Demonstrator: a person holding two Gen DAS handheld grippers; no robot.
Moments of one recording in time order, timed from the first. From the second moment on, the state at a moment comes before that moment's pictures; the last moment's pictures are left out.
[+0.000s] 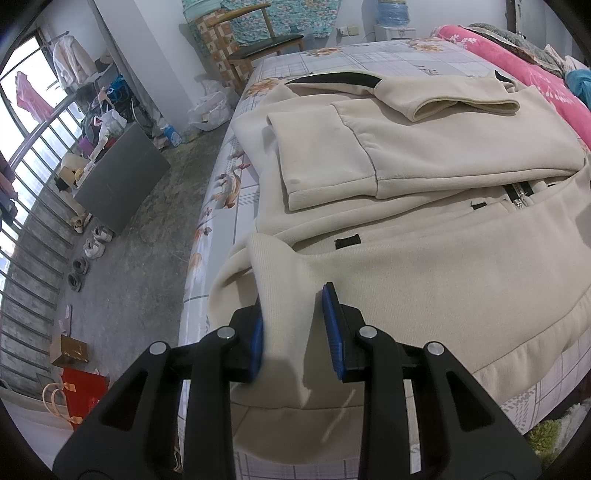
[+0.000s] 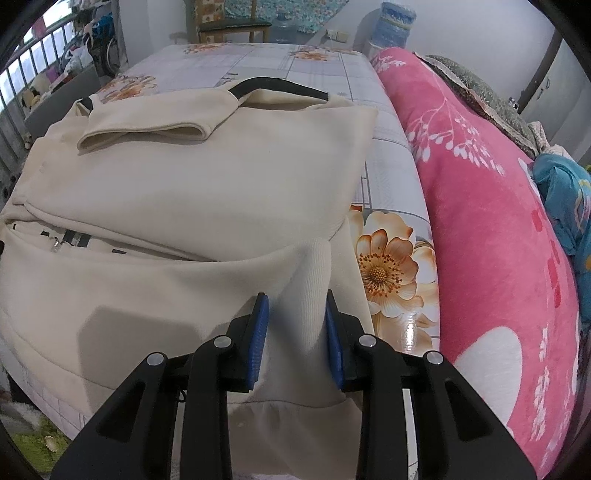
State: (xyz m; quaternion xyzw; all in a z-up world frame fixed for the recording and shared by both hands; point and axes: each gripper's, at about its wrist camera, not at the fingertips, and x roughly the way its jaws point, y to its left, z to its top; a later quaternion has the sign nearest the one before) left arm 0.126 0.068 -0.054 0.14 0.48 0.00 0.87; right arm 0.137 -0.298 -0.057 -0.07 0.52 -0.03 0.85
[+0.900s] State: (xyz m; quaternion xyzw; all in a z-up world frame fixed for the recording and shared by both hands) left arm 0.126 0.068 -0.053 0.15 0.47 0.01 0.87; right arm 0.132 -0.291 -0.058 -0.09 0.52 -0.04 0.85
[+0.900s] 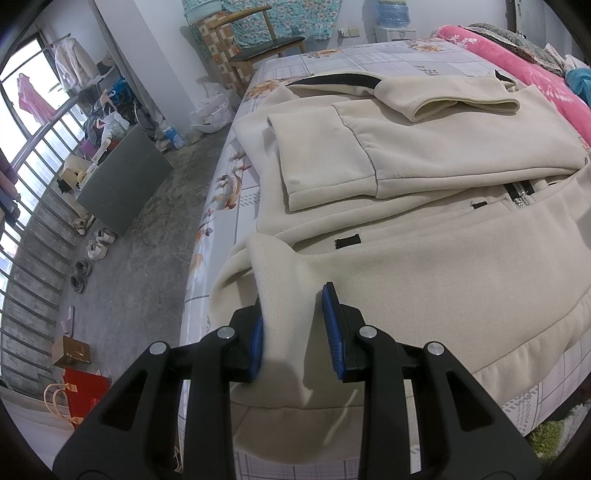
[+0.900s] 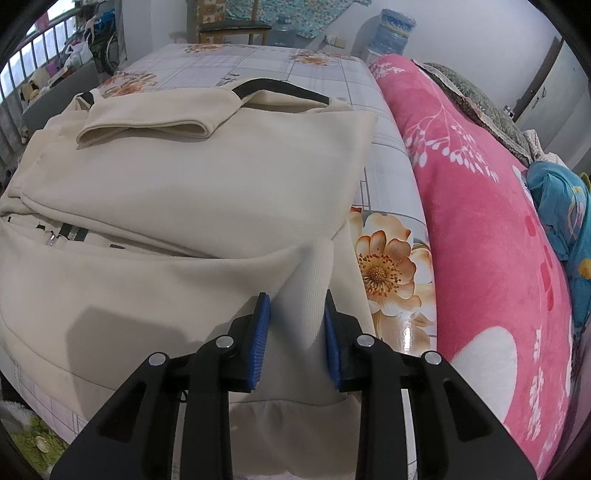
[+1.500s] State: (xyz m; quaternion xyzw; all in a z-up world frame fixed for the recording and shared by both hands) left arm 0.125 0.068 -0.052 0.15 0.47 0.01 0.87; right arm 0.132 -0.293 -0.058 -0.07 0.52 -0.04 0.85
